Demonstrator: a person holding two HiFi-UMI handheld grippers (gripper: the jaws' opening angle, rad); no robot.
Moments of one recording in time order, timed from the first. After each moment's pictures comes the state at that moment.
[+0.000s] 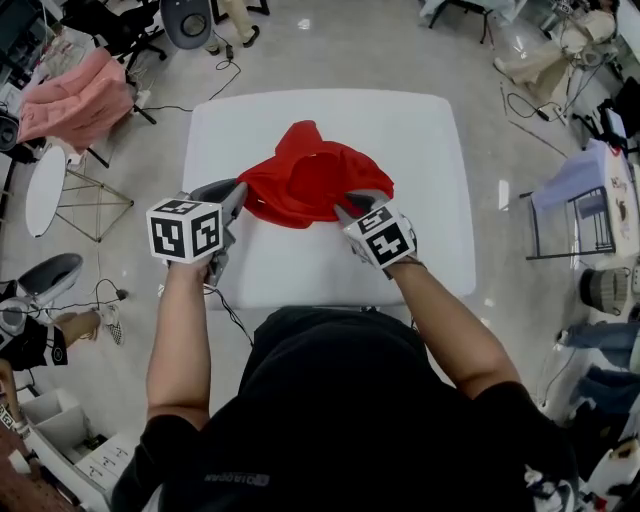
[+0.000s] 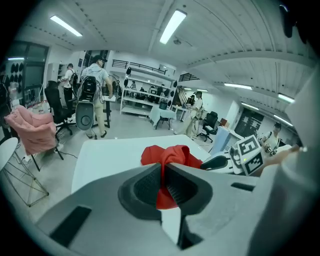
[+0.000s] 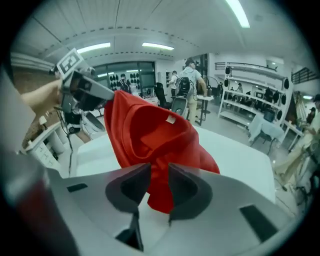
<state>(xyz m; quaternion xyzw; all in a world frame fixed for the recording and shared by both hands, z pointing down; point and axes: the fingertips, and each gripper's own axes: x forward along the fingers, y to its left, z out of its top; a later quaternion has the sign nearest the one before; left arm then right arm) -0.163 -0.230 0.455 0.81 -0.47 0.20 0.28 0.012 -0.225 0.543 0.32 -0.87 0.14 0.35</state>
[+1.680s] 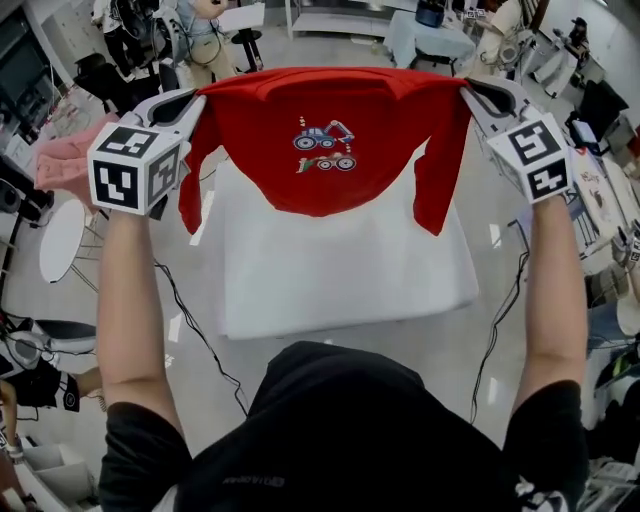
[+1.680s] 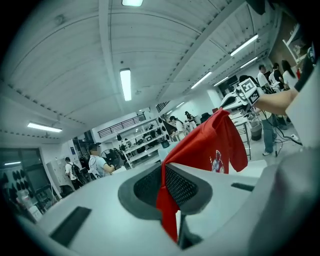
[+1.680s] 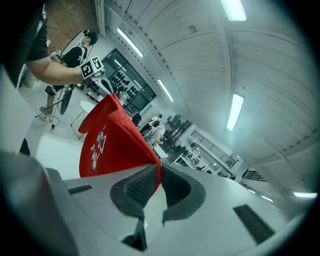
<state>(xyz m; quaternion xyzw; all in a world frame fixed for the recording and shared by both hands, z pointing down) -0.228 -0.252 0.144 0.84 -0.49 0.20 -0.13 0.135 -0.254 0.131 0.47 -0.79 -0.27 0.29</state>
